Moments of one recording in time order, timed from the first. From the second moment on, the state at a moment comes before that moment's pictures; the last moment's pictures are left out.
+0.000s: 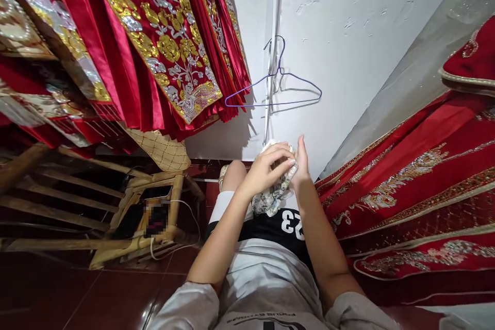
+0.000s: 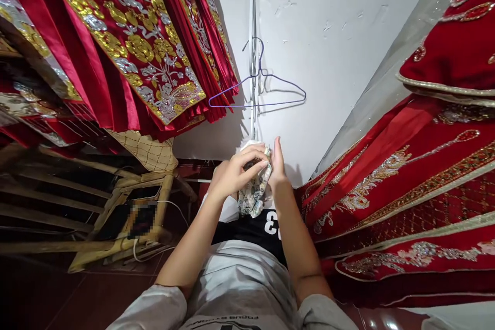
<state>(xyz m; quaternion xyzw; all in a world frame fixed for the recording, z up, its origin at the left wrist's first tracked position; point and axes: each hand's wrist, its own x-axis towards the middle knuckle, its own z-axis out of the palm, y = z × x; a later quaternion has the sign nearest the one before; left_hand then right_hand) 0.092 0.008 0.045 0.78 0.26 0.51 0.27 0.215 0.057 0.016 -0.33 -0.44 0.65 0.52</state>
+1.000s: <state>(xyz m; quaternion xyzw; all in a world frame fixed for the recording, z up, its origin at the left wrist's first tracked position) -0.078 0.145 0.098 0.76 0.63 0.13 -0.08 0.262 0.202 0.068 -0.49 -0.75 0.20 0.40</state>
